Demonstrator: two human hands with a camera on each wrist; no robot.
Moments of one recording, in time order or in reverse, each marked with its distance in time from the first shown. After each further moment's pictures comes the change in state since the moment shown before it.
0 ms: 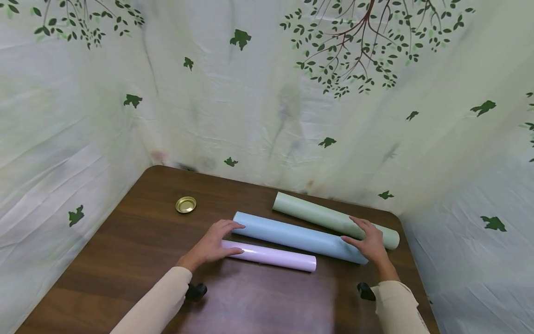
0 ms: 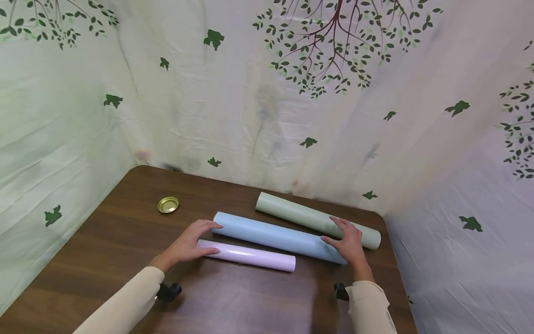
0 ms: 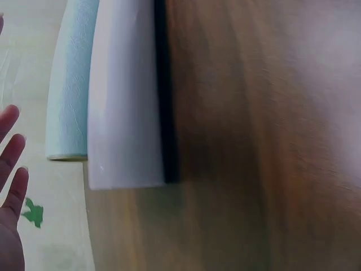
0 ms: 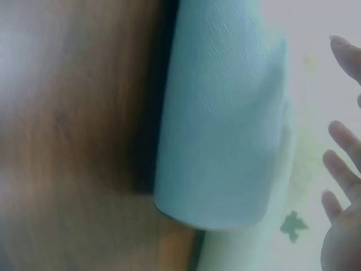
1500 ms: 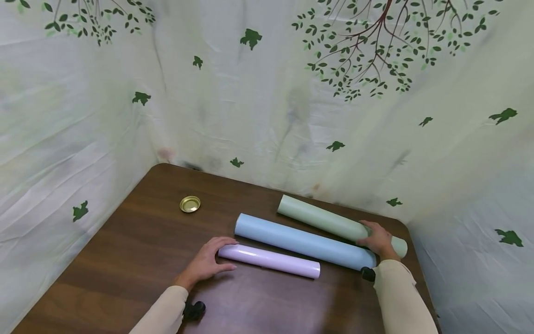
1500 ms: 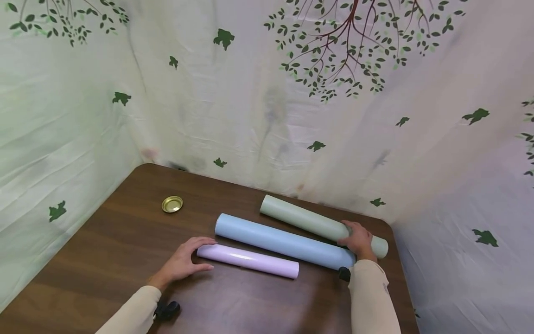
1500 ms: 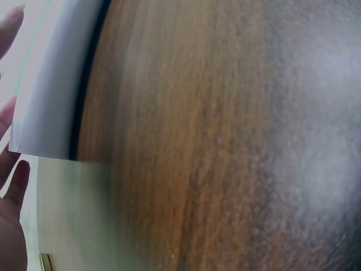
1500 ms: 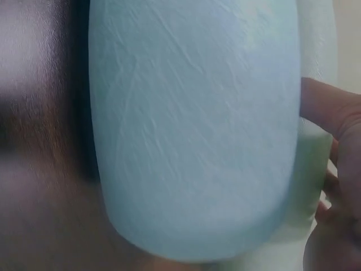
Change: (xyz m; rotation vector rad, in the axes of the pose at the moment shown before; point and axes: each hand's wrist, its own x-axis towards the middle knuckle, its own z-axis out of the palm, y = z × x) left_hand -0.050 -0.015 0.025 -0.075 0.081 -0.162; right_hand 0.042 0.039 -0.007 -0.147 -0.291 0.272
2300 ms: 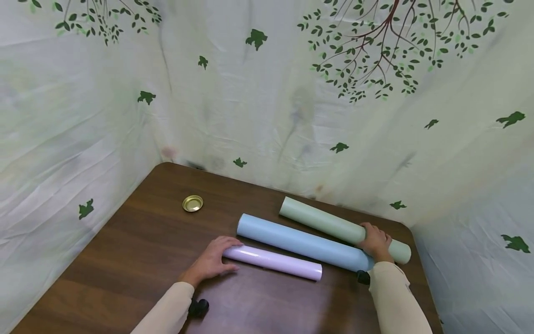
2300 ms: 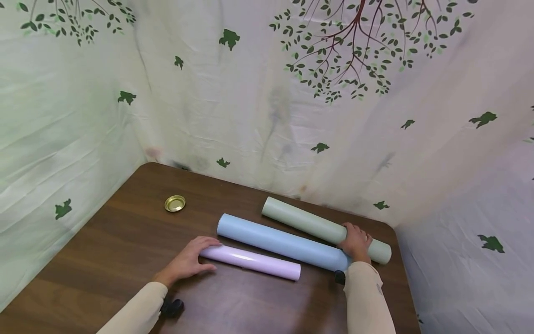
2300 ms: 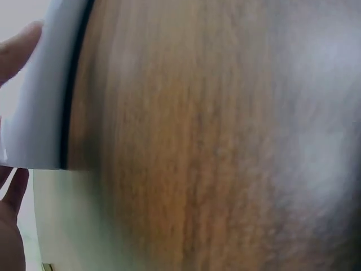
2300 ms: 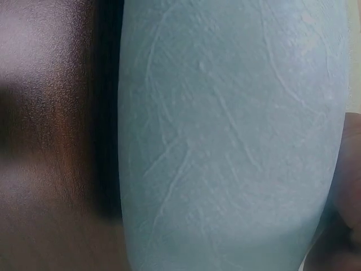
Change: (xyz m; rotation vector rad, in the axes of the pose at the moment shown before) left_hand 0.004 -0.008 0.005 0.079 -0.074 0.079; right_hand 0.010 -0.012 0.017 -0.083 -0.035 0.114
